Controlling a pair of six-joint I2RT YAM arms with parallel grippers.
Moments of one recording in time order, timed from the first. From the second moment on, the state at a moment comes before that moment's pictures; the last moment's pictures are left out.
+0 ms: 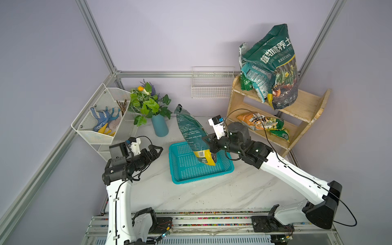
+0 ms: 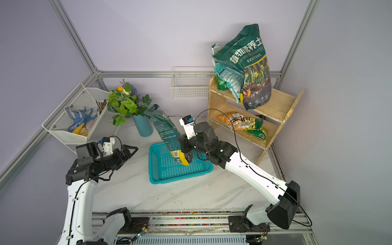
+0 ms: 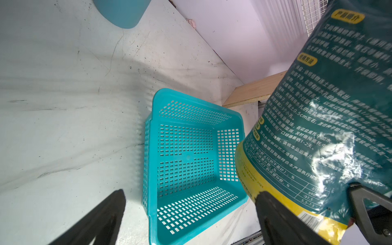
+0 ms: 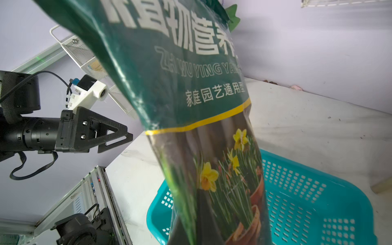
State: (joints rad) left arm 0.33 0.92 0.99 -0.78 0.68 -0.39; right arm 0.81 1.43 1.39 -0.26 -0.15 0.29
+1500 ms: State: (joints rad) left arm 0.35 0.92 0.99 -0.79 0.65 -0.39; right arm 0.87 1.89 1.07 0.78 -0.17 0.30
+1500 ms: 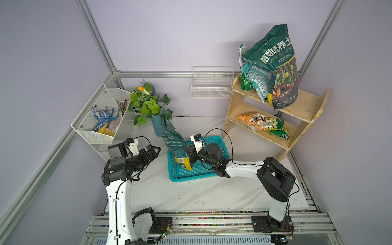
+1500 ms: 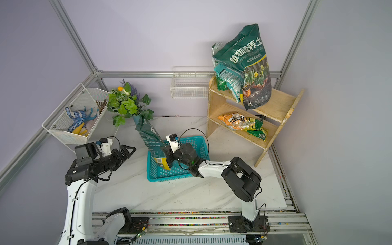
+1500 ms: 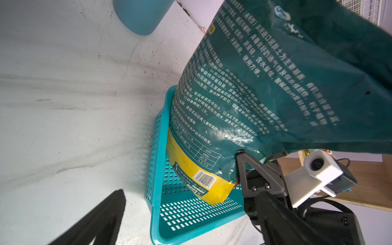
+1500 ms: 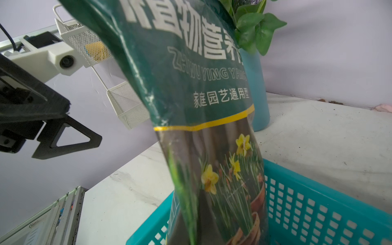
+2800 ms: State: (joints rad) left arm 0.38 0.71 0.99 -0.81 0.57 -0.39; right arm 1.11 2.11 1.11 1.04 0.12 0.00
